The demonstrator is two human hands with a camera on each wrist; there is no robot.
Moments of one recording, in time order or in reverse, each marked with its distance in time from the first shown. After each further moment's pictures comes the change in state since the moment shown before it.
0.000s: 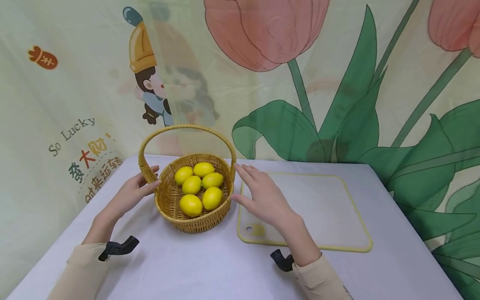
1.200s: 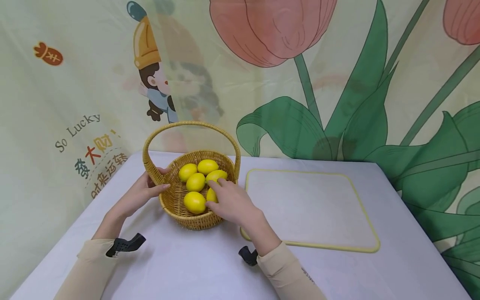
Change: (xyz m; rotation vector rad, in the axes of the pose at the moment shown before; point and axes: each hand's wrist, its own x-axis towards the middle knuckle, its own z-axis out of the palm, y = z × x) left_hand 0.005 -0.005 0.013 -0.217 -0.050 0.014; right_hand 0.045 -0.053 0.060 -0.066 -0.247 0.021
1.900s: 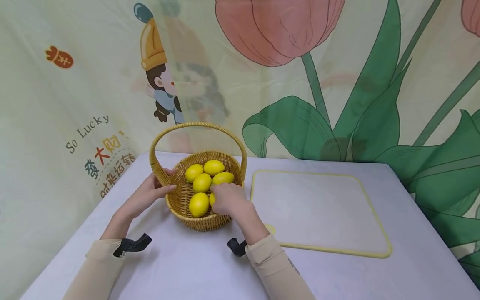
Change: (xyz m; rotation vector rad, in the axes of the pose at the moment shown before) left_hand 0.001 -0.005 0.000 -0.013 0.002 0.011; right_hand 0.032 -0.014 0.006 -0.051 -0.117 0.049
